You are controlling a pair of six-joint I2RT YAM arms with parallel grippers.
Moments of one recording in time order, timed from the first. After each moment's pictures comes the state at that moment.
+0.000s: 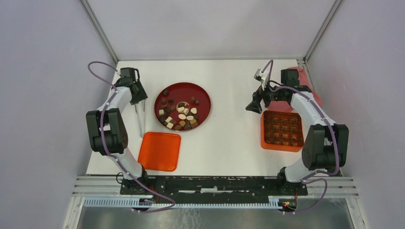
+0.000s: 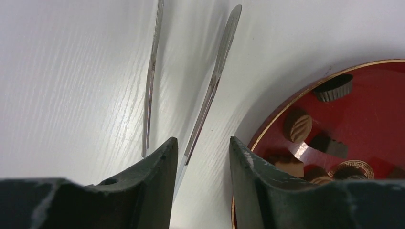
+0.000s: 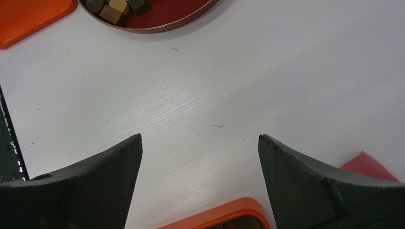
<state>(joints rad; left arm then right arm) 0.12 1.73 1.23 -0.45 -0.11 -0.33 0.01 1.55 1.15 -0.55 -0.91 -0.67</state>
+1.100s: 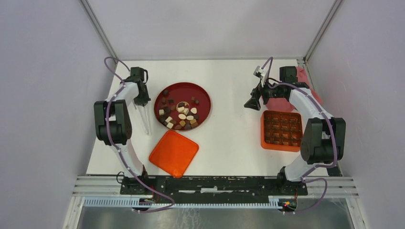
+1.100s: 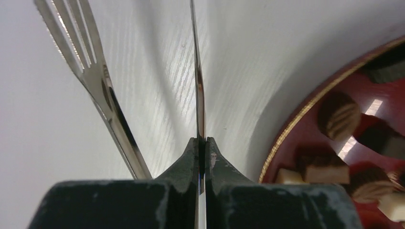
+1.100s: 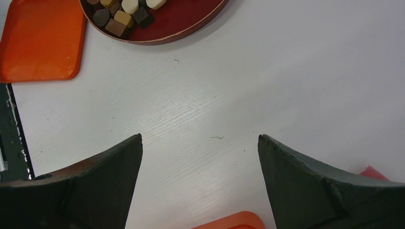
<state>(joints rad) 0.05 1.92 1.35 -0.58 -0.20 -0.18 0.01 1.62 1.20 -0.53 -0.95 -0.63</state>
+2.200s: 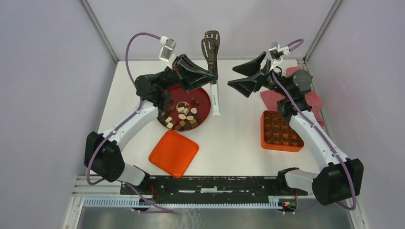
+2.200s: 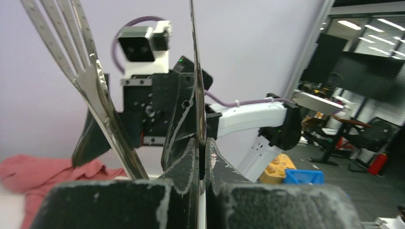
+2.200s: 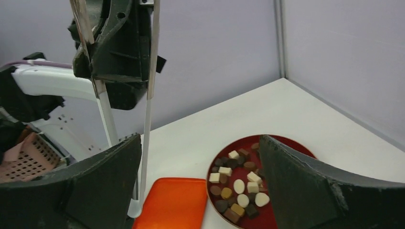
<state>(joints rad) -0.49 1.43 1.18 1.11 0.92 -1.02 0.23 1.22 1.03 0.61 -0.92 0.60</state>
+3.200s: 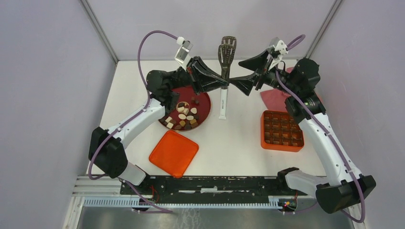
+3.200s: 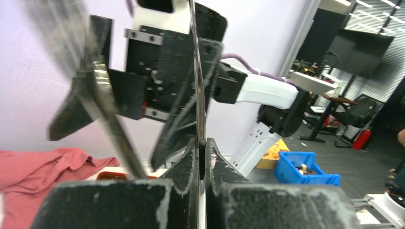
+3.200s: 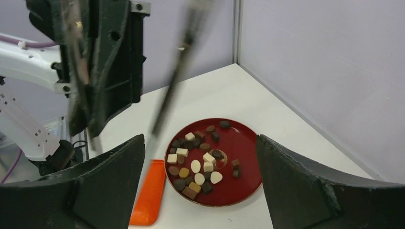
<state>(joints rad) -0.60 1.51 1.26 1.04 0.97 -0.95 0.31 1.16 1.27 0.06 -0.80 0.19</state>
